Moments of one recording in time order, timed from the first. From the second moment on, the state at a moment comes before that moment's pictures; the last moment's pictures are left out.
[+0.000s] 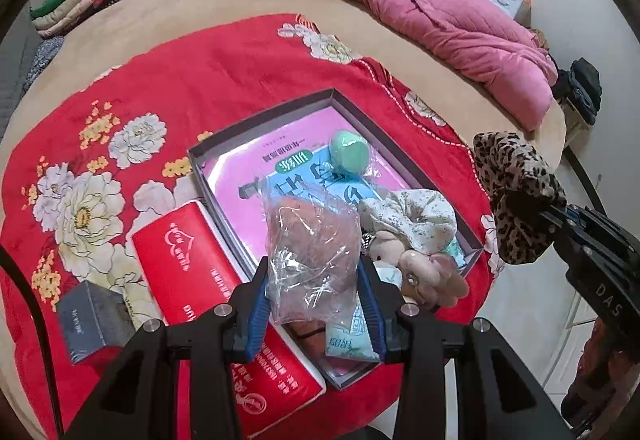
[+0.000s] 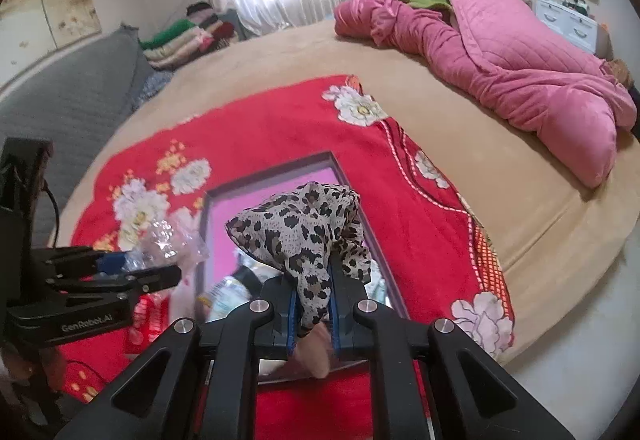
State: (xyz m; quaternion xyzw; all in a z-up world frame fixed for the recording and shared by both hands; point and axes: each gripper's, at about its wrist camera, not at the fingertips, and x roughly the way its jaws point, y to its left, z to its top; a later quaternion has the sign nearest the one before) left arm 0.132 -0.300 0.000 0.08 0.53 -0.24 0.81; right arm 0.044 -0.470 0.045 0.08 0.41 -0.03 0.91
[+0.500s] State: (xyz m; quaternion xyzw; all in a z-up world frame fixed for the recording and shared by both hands) left arm 0.145 -0.295 -0.024 0.08 0.55 -0.24 0.80; right arm 0.073 -0.460 0.008 0.01 0.46 -0.06 0.89
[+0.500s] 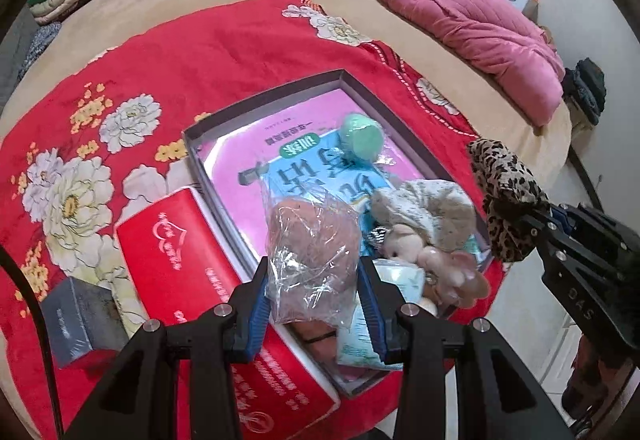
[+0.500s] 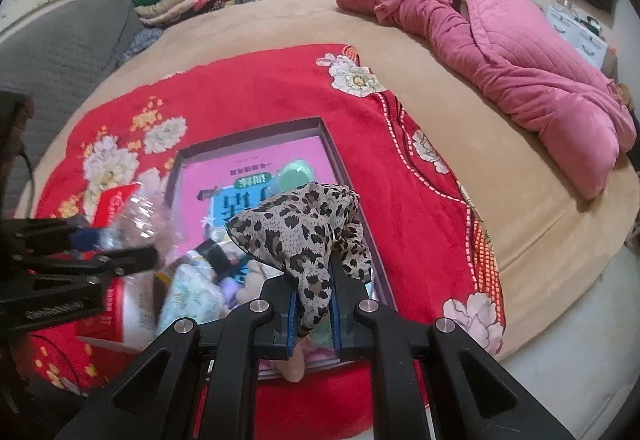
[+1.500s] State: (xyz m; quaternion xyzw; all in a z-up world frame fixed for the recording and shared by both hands) left arm 0.160 -0.307 -0.059 0.06 0.61 -0.25 0.75; right arm 0.077 -0.477 -0.024 0.18 0.47 0.02 0.86
